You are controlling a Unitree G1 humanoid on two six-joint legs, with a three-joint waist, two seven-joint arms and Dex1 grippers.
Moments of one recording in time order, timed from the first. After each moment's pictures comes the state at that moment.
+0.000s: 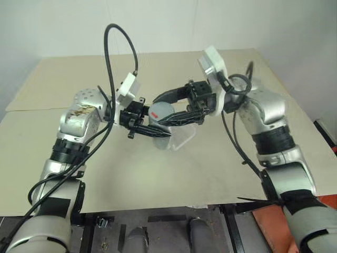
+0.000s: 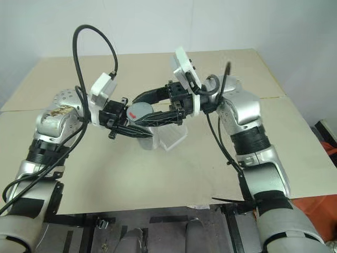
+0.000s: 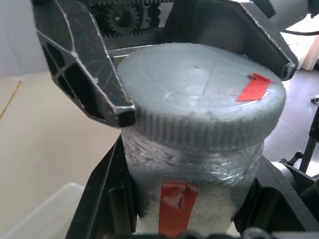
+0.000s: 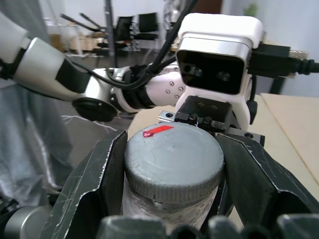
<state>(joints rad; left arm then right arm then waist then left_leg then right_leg) -0.91 0.59 -0.13 0.24 -0.52 0.40 -1.59 -1.12 -0.42 0.22 0.32 0.57 0.40 1.45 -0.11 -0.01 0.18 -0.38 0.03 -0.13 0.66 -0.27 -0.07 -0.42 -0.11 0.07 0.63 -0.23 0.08</state>
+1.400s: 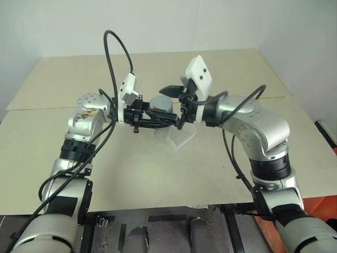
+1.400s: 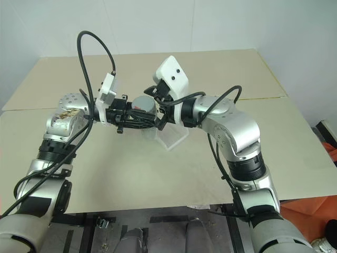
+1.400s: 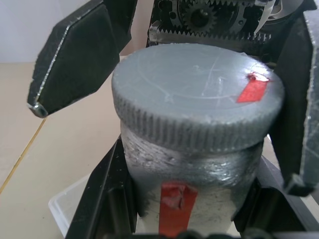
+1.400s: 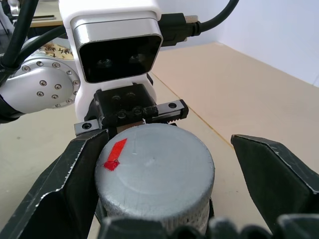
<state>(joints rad) -0.94 0.52 -0.09 0.40 -0.40 0.27 -1.48 -0.92 -0.36 0.16 -0.25 0.46 0.88 0.66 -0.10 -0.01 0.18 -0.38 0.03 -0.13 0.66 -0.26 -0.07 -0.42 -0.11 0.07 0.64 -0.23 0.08</state>
